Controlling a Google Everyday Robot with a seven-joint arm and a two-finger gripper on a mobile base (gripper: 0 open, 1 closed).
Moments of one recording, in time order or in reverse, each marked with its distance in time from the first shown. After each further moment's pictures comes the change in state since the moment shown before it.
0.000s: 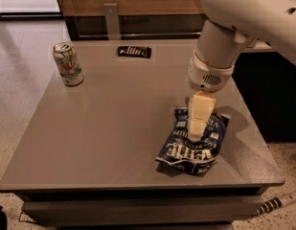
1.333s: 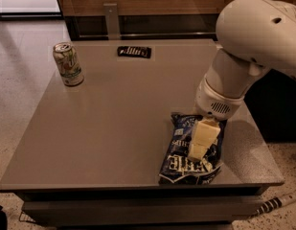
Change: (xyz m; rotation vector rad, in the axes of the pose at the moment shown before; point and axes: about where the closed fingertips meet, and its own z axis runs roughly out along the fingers) arm 0.024 0.046 0.029 -0.033 -0.048 0.111
